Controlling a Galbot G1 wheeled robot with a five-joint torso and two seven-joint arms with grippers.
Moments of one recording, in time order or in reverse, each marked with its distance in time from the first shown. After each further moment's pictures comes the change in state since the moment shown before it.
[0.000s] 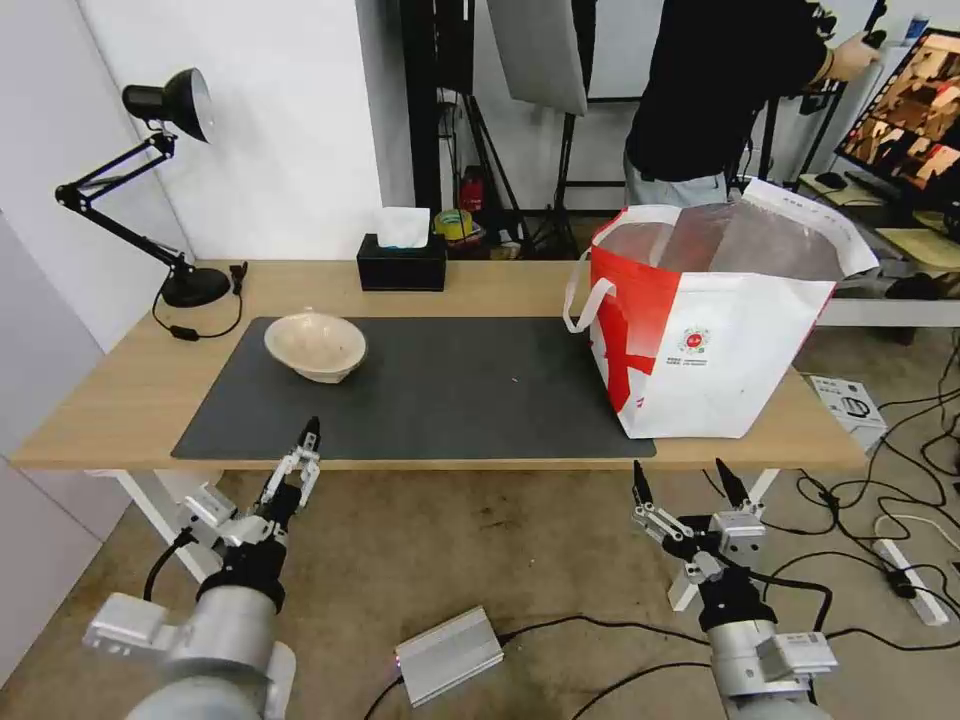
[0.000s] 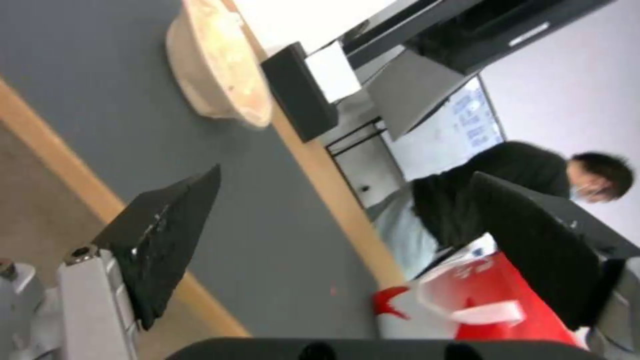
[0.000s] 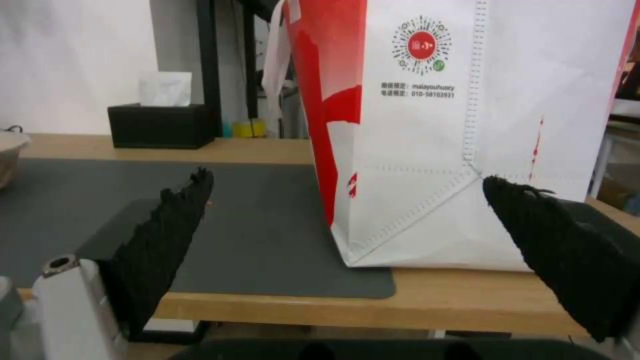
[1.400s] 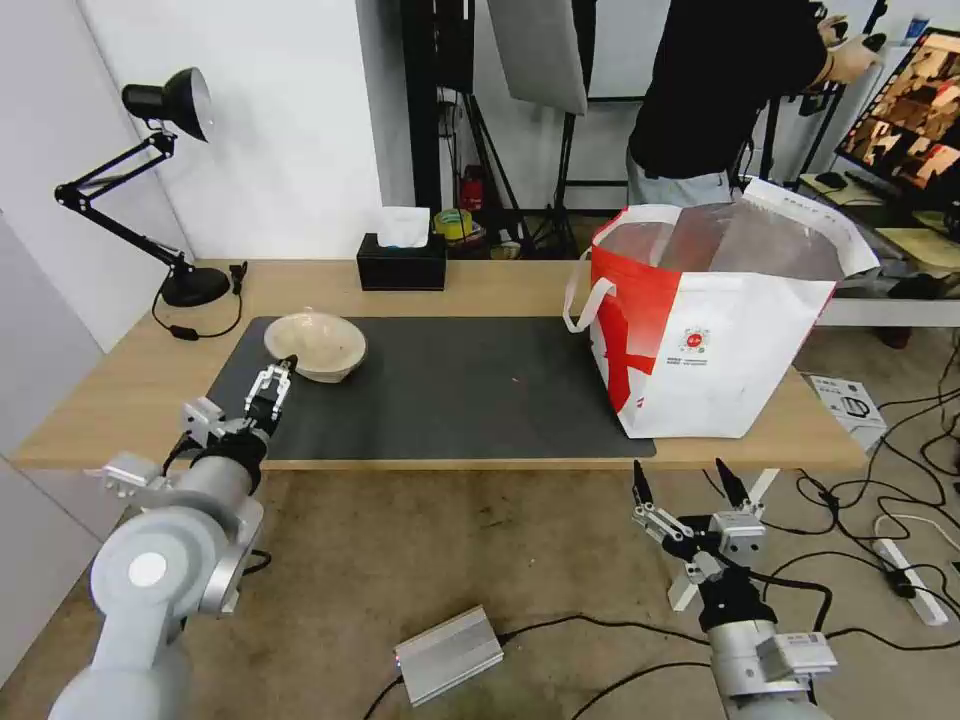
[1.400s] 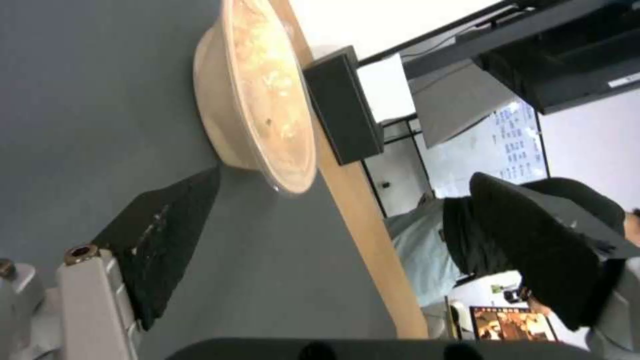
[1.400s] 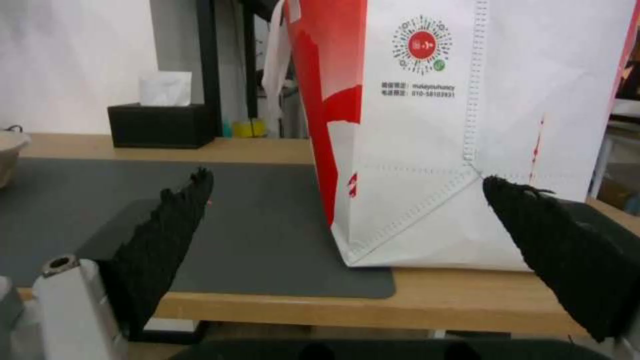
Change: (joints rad) left arm -0.457 0.258 -0.063 0.328 -0.406 0.008 -0.290; right arm 0.000 0.000 0.000 0.000 0.000 0.000 0.000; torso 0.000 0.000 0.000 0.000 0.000
